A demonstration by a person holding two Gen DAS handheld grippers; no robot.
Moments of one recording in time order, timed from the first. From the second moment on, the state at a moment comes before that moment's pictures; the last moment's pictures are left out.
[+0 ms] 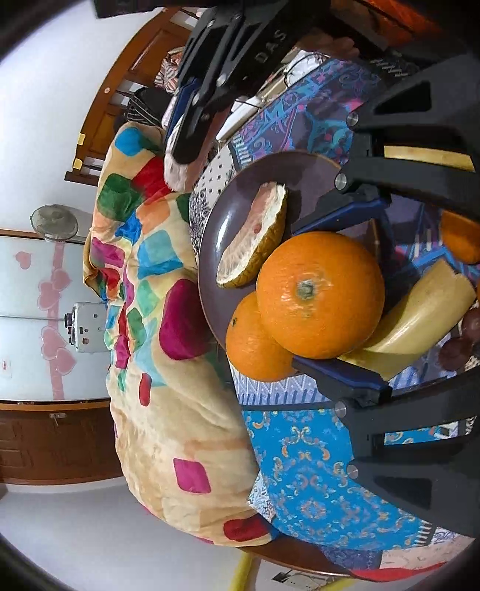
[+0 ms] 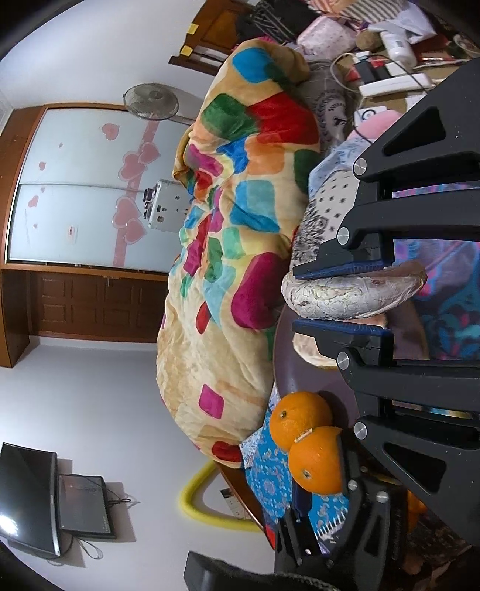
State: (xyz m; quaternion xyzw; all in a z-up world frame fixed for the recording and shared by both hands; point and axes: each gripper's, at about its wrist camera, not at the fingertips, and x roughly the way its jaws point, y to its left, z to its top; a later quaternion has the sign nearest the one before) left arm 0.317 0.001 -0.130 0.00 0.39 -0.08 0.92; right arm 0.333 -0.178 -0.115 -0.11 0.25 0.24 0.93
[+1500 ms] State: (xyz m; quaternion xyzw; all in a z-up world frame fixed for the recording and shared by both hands) left arm 0.227 0.014 -0.091 0.00 0.37 -0.05 0.93; right arm 0.263 -0.187 -0.100 -0.10 0.30 0.25 0.92
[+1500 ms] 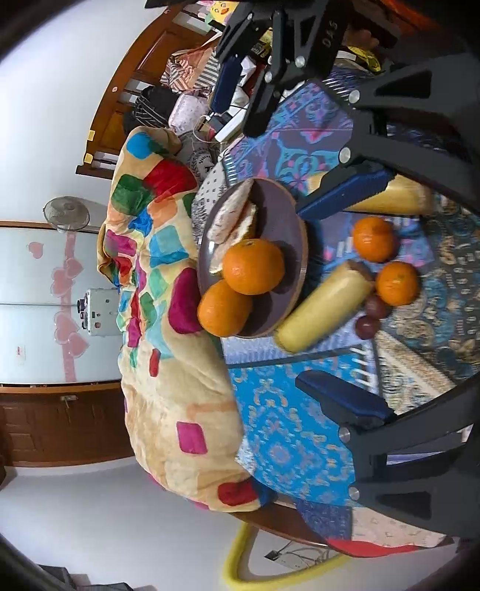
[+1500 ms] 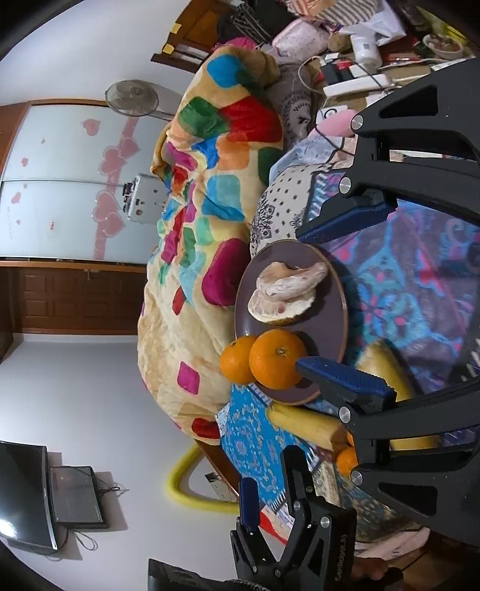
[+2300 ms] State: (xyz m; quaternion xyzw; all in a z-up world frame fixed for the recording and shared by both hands) left arm 0.185 -0.012 -0.159 -0.03 0.42 -0.05 0.91; right arm 0.210 -0.207 -0.145 -0.09 0.32 0.23 0.91
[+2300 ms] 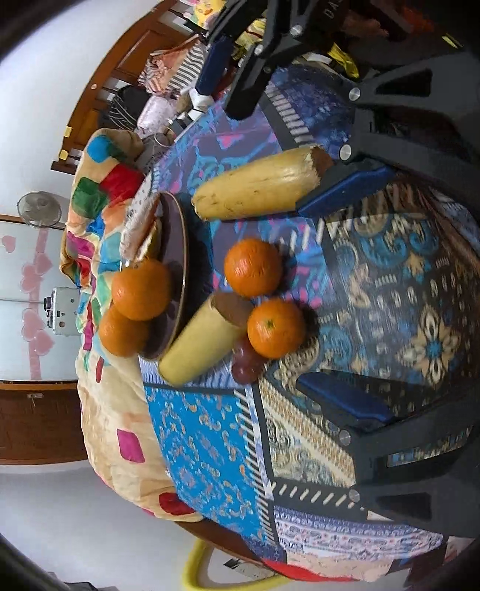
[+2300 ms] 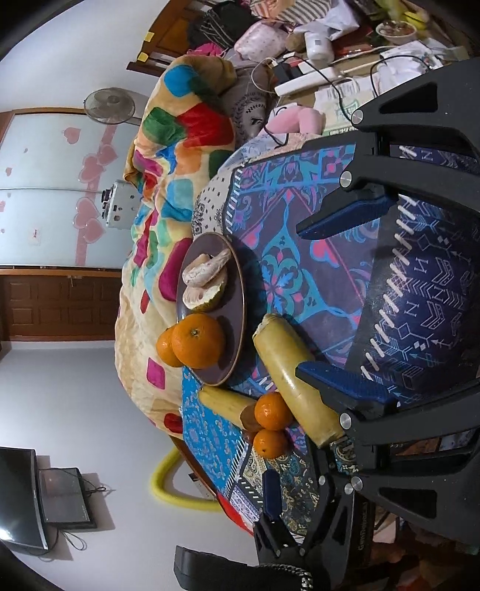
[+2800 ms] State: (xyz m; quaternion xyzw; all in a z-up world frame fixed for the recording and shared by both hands) left arm 0.176 -0.025 -0.162 -0.02 0.40 -0.05 0.91; right arm 0.219 -0.178 -0.149 -0.09 0.34 0.25 0.90
